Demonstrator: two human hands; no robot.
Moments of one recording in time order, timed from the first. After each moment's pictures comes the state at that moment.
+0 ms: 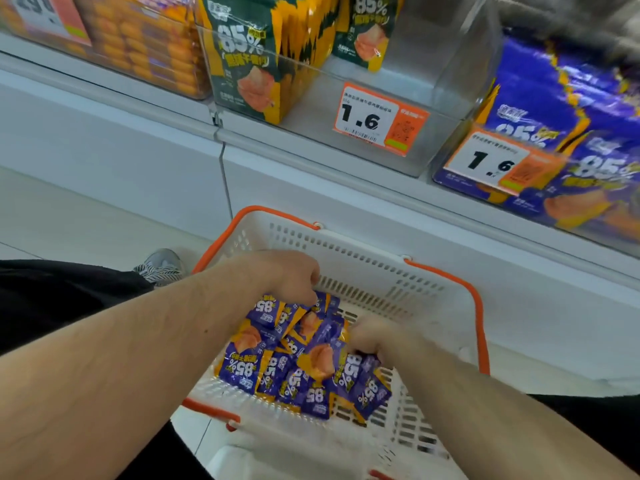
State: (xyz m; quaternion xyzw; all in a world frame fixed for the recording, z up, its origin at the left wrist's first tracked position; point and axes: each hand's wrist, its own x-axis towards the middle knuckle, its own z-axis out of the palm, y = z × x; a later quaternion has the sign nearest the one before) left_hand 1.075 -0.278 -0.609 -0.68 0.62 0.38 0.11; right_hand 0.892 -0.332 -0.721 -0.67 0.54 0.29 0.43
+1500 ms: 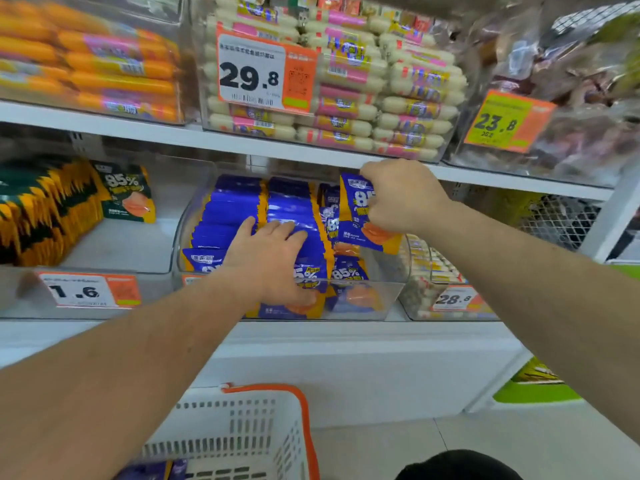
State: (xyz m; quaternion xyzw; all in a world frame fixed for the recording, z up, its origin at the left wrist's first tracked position) left_hand 0.864 -0.463 -0.448 -0.63 0.77 -0.08 -0.04; right_hand 0.671 -0.520 -0.355 -0.84 0.49 -0.09 -0.21
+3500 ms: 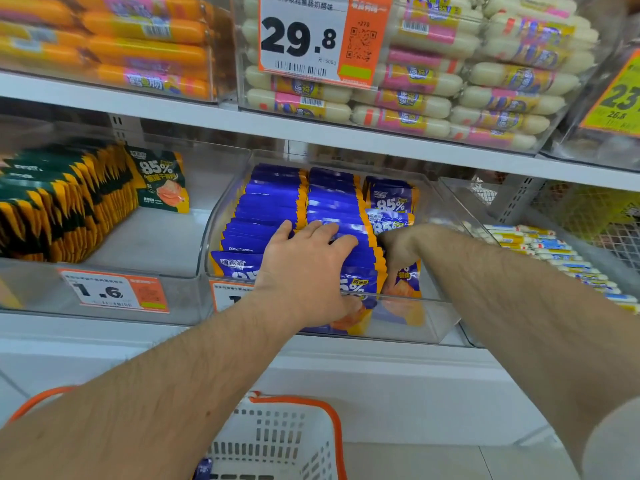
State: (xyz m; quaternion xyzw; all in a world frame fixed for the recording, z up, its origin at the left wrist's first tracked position) left_hand 0.866 -0.473 -0.465 -0.64 0.76 -0.09 -0.10; right_hand 0.707 -0.650 -0.474 -0.78 0.58 0.17 0.13
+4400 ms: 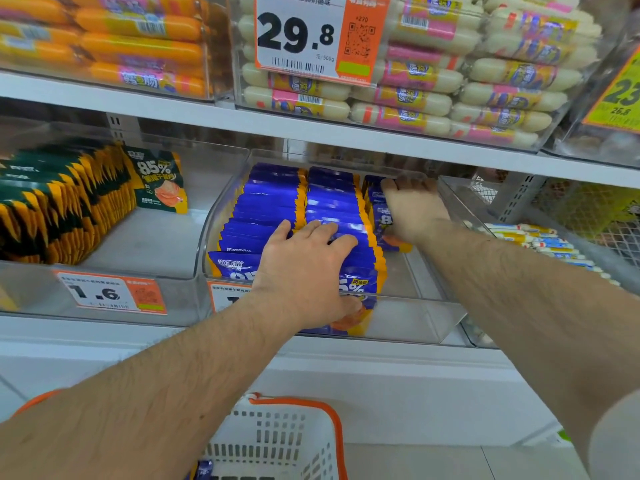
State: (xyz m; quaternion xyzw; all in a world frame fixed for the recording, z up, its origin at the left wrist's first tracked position) left_hand 0.866 -0.473 -0.464 -0.64 0.76 -0.09 -0.10; right_hand 0.696 -0.655 -0.459 -0.82 0.53 -0.02 -0.22
